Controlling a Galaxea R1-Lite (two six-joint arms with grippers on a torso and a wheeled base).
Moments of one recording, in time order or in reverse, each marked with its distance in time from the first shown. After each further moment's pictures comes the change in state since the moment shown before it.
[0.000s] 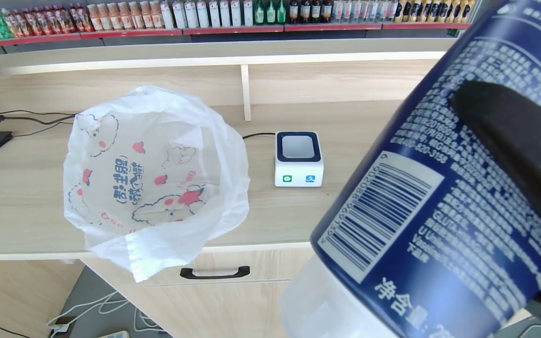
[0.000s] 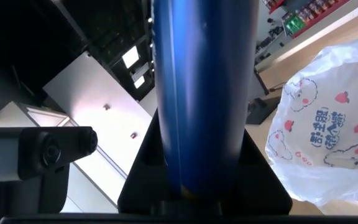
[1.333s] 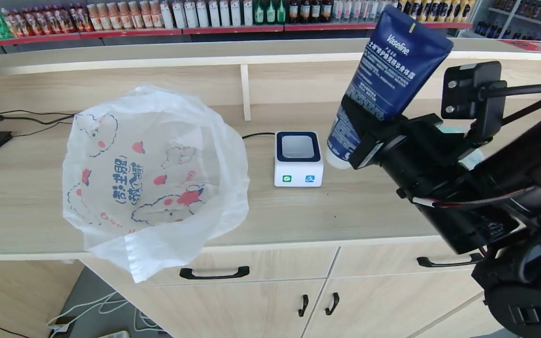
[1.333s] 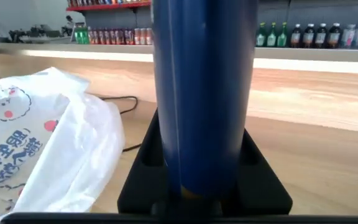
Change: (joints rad) left arm 0.000 0.000 0.000 0.000 0.000 0.000; right arm -0.517 0.325 -0.285 0.096 -0.053 -0.784
